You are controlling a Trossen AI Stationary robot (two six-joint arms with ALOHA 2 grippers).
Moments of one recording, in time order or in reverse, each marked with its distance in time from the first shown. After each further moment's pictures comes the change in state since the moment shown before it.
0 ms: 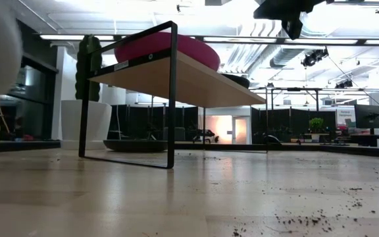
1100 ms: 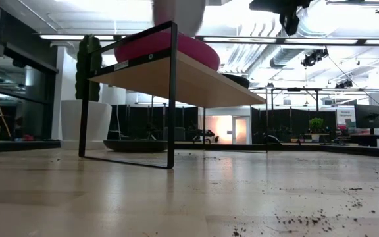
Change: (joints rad) left arm 0.758 0.431 0.781 0.021 -0.268 1.092; right arm 0.000 0.000 0.000 0.075 -0.003 0.004
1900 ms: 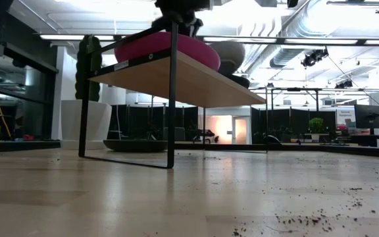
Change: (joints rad) left arm 0.071 0.393 0.042 -0.046 -0.265 0.709; right arm 0.000 -0.112 0.000 0.245 0.001 -0.082
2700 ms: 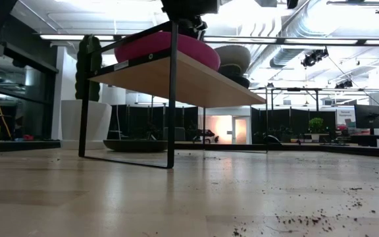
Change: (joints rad) left arm -0.002 0.034 0.000 0.076 -0.038 -0.023; right arm 0.000 0.008 0.000 -0.007 0.020 -0.013
